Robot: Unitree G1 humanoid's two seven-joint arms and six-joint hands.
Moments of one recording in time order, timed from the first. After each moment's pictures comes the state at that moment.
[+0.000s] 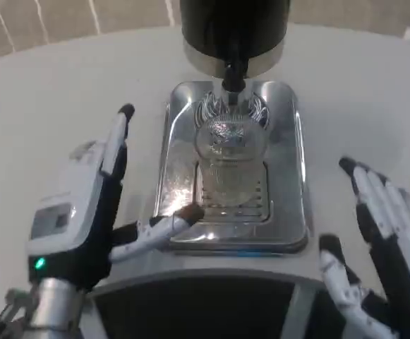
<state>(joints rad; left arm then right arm) -0.12 0.39 -0.14 -0.12 0.76 -0.02 0.34 0.31 -0.11 0.09 -0.73 -0.87 -0.02 0.02</state>
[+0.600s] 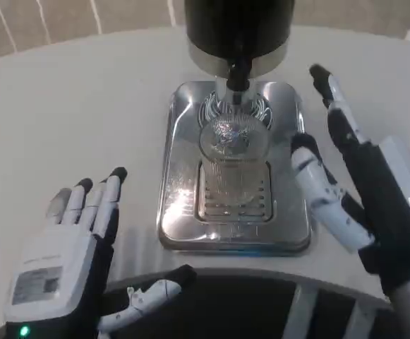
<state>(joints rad) 0.16 0.38 -0.14 -0.36 0.91 0.05 0.26 -0.05 0.00 0.12 -0.76 -0.57 0.24 0.21</state>
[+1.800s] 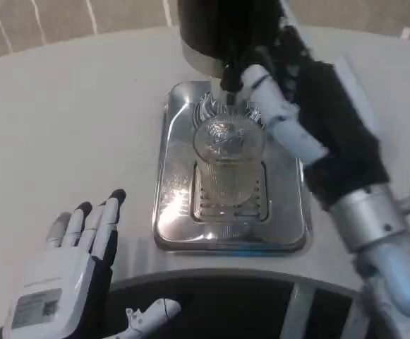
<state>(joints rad) 0.24 0.33 -0.13 -0.38 0.91 0.04 0.23 -0.44 -0.01 0.10 -0.39 -0.11 0.17 0.16</state>
